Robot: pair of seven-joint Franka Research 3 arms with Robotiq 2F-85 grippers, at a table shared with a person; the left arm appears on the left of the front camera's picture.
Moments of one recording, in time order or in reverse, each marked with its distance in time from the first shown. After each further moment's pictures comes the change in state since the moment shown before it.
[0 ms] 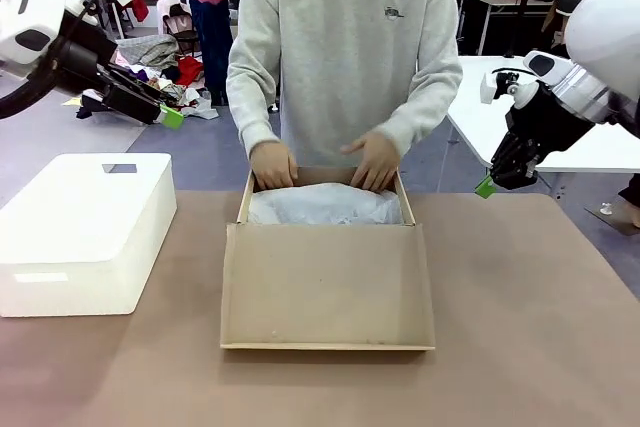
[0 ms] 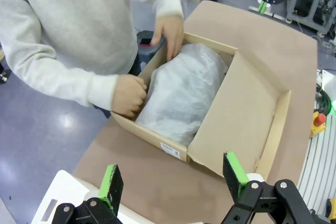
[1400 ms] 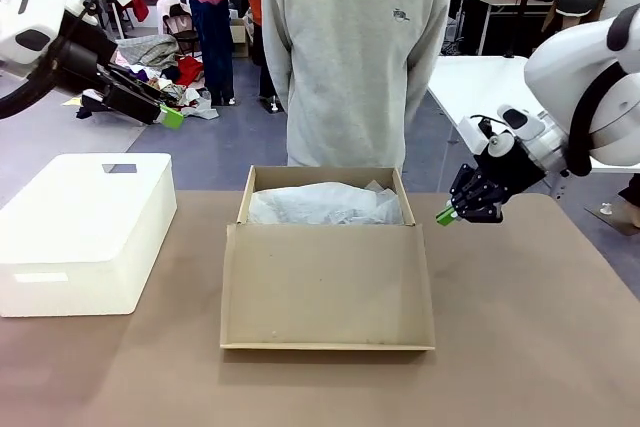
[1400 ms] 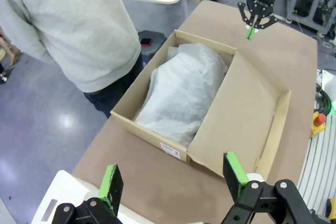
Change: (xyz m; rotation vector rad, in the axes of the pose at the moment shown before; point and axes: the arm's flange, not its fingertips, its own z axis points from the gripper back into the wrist) left arm 0.000 0.000 0.000 0.000 0.000 0.000; right arm -0.024 -0.021 -0.097 0.113 -0.239 0.332
